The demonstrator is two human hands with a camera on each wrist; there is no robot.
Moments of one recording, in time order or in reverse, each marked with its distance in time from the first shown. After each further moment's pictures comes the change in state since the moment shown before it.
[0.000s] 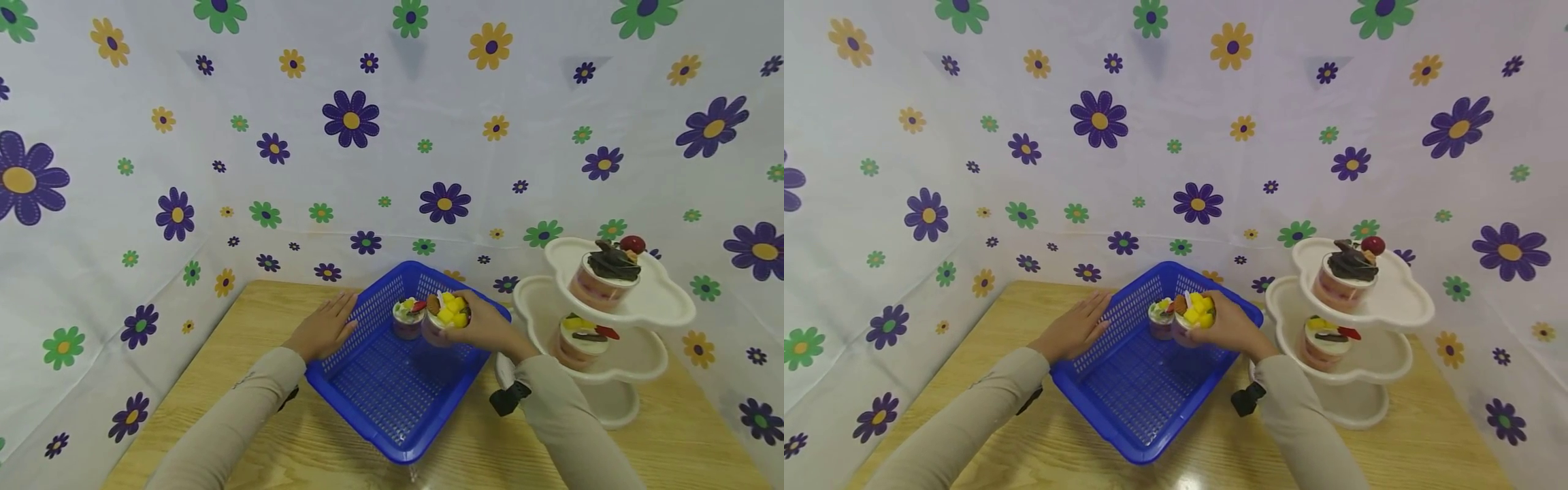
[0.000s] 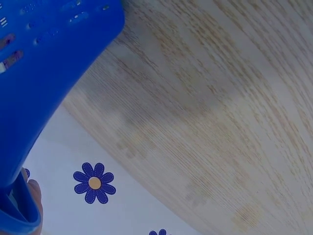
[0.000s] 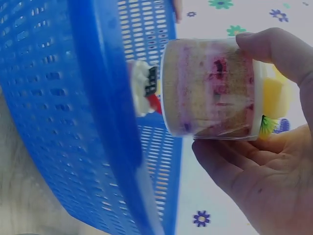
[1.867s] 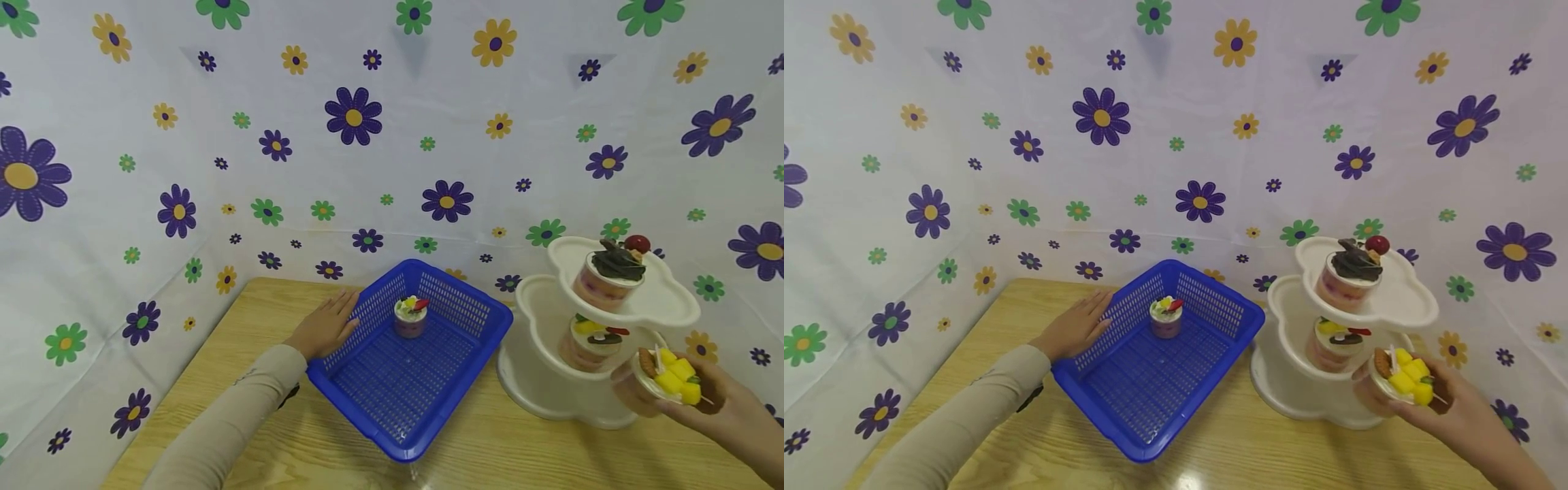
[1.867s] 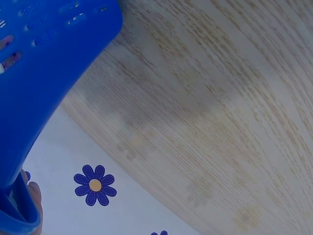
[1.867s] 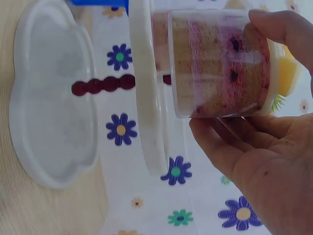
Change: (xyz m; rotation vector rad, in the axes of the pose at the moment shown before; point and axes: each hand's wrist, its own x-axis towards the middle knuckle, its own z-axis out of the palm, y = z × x) left_hand -0.001 0.002 -0.002 -0.015 -0.006 -0.010; right_hand -0.211 0.109 -0.123 -0.132 0.291 0.234
